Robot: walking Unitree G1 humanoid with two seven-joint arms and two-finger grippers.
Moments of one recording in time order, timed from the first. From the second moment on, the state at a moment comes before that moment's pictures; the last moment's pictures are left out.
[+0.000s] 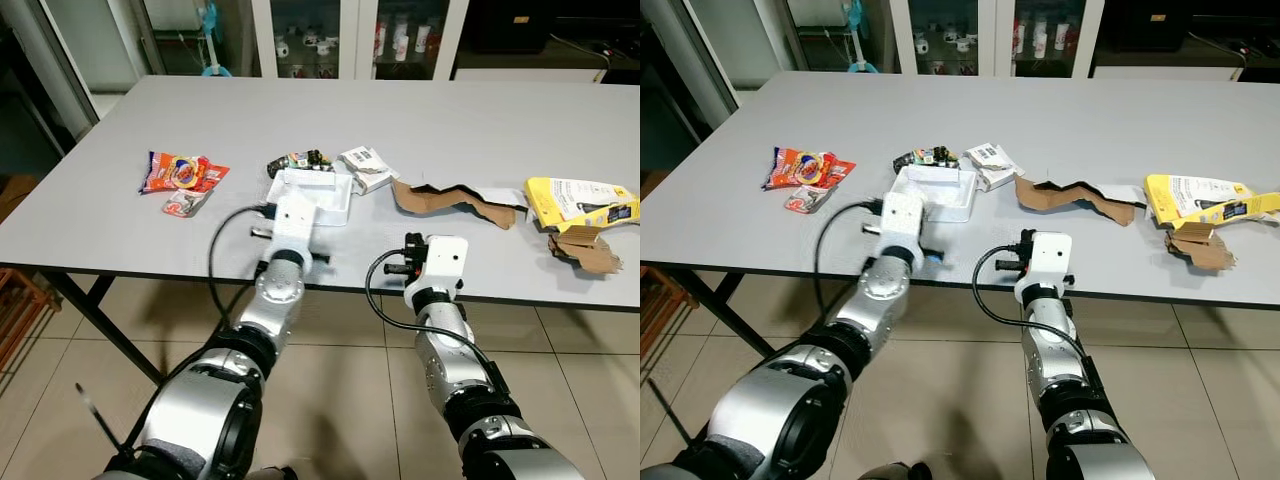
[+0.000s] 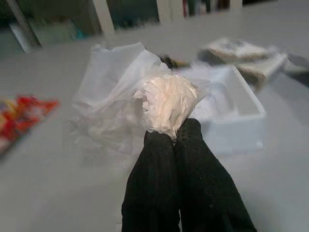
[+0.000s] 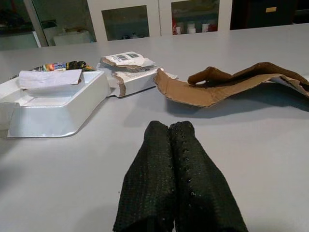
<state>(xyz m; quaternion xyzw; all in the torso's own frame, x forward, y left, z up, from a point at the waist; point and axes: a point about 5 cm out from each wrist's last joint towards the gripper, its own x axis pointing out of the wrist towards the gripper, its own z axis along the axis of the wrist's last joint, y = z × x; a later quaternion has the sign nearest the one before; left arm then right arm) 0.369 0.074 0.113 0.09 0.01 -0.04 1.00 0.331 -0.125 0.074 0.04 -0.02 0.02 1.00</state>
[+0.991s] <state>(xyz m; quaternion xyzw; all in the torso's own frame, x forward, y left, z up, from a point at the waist) 0.348 0.116 0.108 0.14 -0.10 0.00 0.98 0.333 -0.130 0.081 0.04 -0.03 0.00 1.00</state>
